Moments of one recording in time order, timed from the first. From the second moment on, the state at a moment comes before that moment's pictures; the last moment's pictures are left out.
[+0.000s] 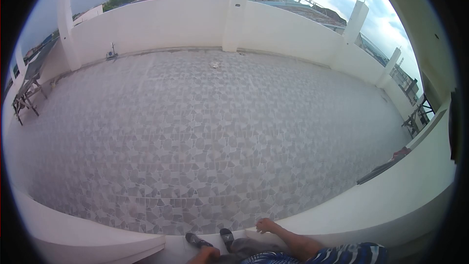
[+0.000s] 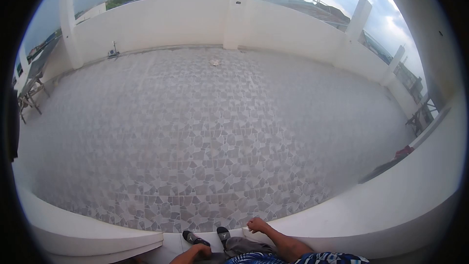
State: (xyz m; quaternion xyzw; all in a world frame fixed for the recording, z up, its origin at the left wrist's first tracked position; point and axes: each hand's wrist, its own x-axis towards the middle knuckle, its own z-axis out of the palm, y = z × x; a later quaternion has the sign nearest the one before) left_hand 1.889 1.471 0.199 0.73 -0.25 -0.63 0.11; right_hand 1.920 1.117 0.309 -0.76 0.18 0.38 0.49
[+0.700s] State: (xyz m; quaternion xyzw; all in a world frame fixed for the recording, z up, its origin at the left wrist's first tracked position) left_hand 1.925 1.458 0.199 0.75 -0.24 -0.61 0.06; right_hand 1.919 1.098 0.291 -0.79 0.11 0.39 0.46
